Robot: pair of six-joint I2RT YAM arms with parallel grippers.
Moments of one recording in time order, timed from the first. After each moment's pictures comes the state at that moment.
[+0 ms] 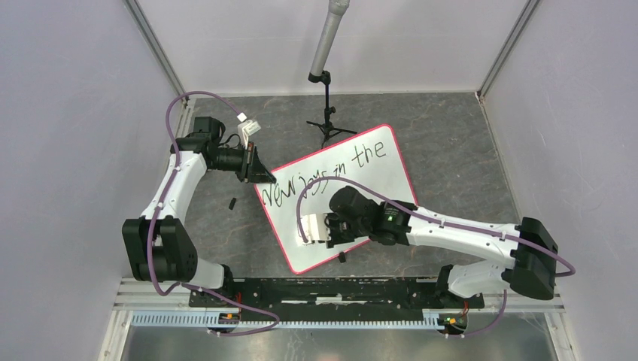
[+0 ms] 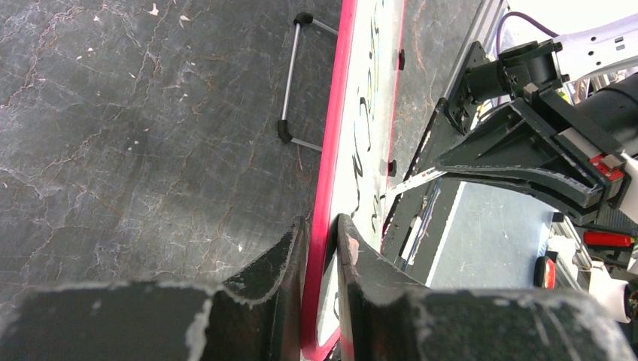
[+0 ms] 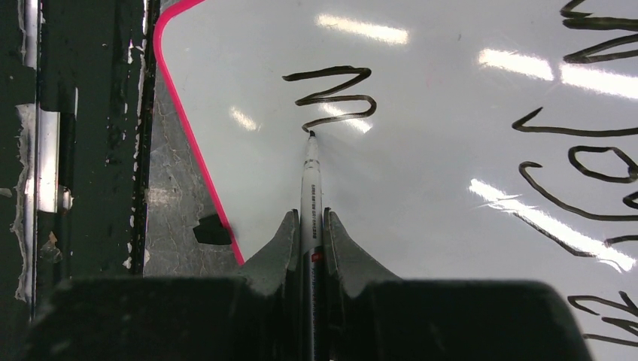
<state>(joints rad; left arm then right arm) 0.00 1.44 1.19 -0.95 1.04 0.43 1.15 1.32 0.98 -0.46 -0.14 -0.63</state>
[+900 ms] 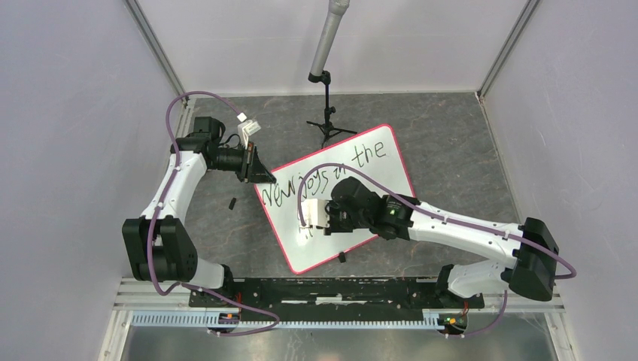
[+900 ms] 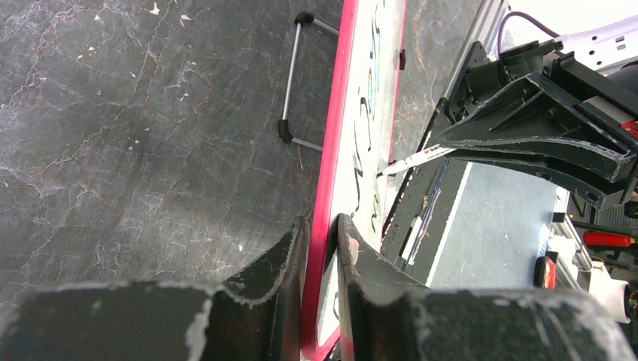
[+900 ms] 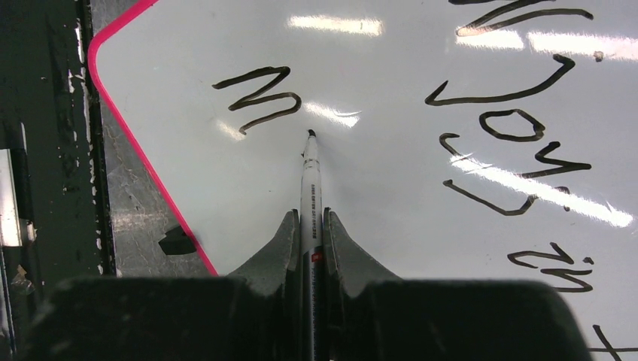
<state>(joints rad) 0.00 1.44 1.19 -0.95 1.04 0.43 1.11 1.32 1.03 -0.44 -0.06 -0.57</state>
